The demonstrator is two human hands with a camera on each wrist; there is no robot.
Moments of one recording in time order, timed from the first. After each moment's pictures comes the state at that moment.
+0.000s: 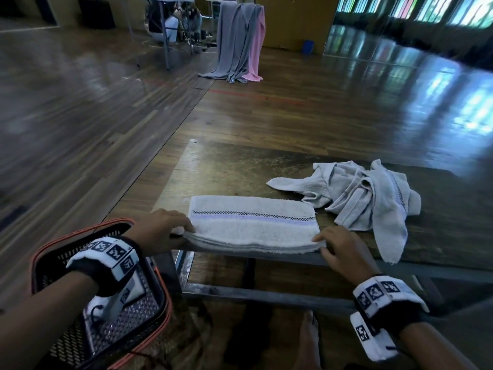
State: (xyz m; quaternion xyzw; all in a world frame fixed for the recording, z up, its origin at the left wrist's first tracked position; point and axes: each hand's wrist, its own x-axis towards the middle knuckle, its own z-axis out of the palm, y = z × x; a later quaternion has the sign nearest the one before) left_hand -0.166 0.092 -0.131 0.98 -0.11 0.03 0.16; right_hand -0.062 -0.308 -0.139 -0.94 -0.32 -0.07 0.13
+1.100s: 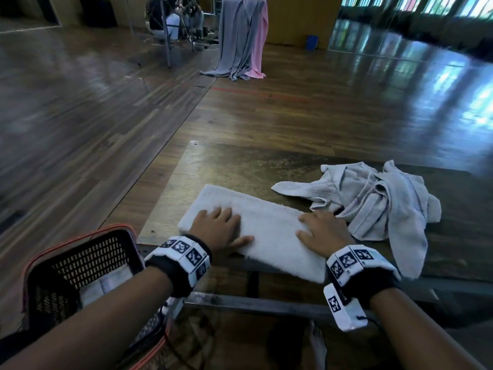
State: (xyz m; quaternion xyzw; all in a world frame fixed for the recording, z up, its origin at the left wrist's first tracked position) left_hand -0.091 0.002 -0.152 1.00 -0.01 -0.05 -0.03; right_hand -0.007 -0.233 -0.130 -0.98 -0.19 0.09 0.00
